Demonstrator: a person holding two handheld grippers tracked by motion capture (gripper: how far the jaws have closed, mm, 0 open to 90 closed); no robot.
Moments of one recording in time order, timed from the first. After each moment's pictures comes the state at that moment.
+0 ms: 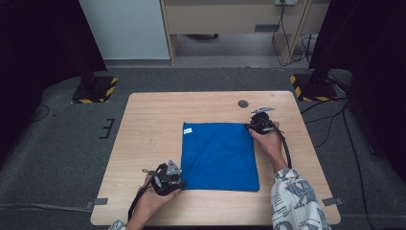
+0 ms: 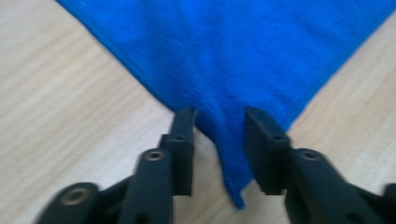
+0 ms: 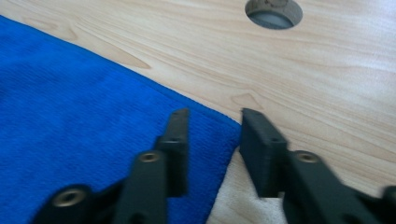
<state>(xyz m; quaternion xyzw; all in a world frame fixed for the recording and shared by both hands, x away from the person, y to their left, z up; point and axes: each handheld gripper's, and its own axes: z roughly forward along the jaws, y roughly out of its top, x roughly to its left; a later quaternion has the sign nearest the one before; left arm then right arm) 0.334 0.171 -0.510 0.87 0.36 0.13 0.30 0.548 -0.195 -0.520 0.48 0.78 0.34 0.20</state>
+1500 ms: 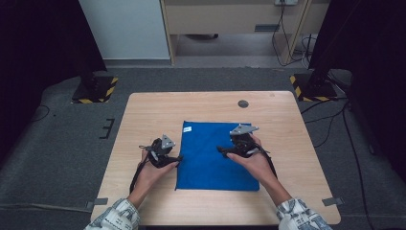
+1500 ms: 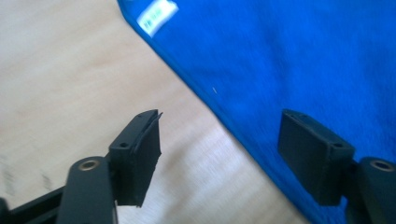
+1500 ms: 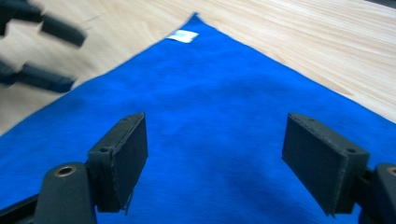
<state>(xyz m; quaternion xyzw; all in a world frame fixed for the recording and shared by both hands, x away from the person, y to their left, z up) 0.424 0.194 -0.508 0.84 0.38 0.20 0.34 0.440 -0.114 -0.485 0.36 0.82 0.42 0.15</state>
